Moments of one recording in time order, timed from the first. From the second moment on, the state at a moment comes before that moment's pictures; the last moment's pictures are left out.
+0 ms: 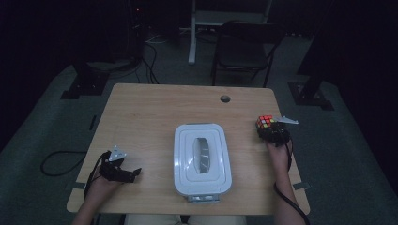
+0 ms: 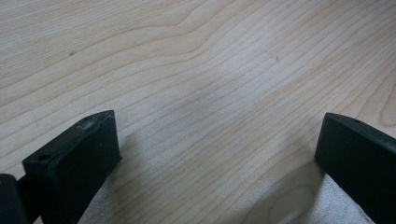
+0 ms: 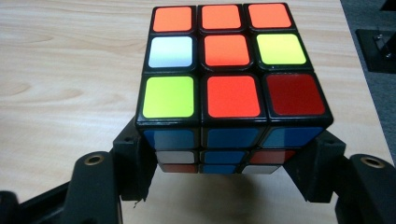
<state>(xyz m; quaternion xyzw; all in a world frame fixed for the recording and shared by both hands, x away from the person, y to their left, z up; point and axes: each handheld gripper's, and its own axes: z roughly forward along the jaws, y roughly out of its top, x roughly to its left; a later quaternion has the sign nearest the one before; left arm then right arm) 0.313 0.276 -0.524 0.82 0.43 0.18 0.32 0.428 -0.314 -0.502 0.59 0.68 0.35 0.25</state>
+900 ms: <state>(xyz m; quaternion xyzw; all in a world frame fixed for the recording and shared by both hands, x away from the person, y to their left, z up) 0.313 0.276 -0.524 0.82 0.43 0.18 0.32 0.315 -0.321 -0.496 0.57 0.70 0.33 0.26</state>
